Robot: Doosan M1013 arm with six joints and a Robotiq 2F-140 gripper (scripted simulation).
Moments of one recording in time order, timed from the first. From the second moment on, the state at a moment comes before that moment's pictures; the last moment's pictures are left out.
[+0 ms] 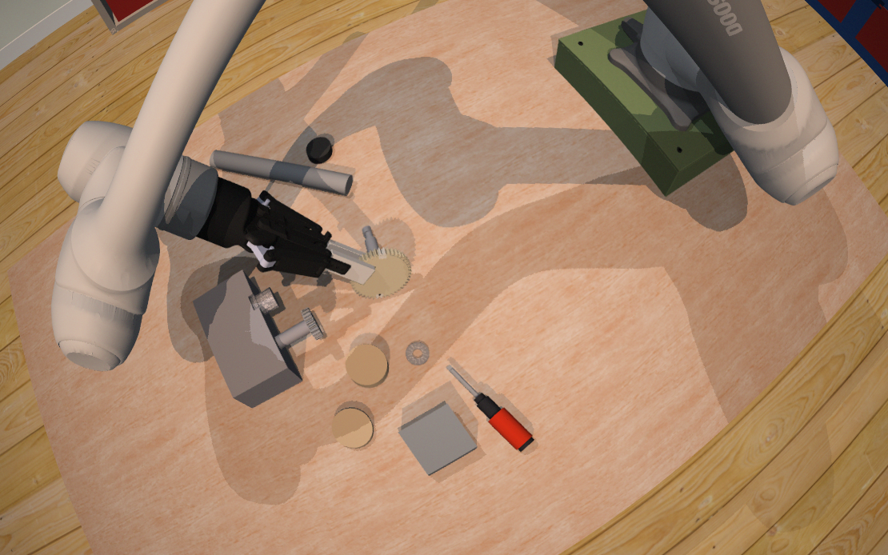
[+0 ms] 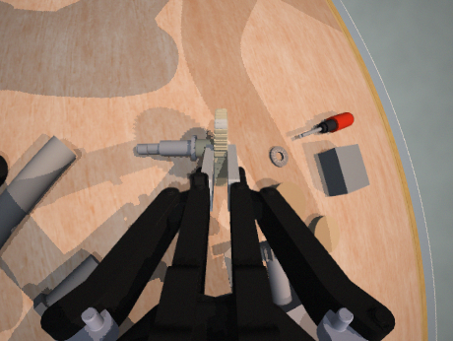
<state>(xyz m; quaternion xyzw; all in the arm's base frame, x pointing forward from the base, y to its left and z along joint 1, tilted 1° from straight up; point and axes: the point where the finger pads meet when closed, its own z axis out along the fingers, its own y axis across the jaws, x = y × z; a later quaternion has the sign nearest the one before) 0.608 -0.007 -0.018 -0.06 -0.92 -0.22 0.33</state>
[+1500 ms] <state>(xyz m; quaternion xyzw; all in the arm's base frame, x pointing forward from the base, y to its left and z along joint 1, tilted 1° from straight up) 0.603 -0.005 0.044 -0.06 -0.91 -0.22 0.33</state>
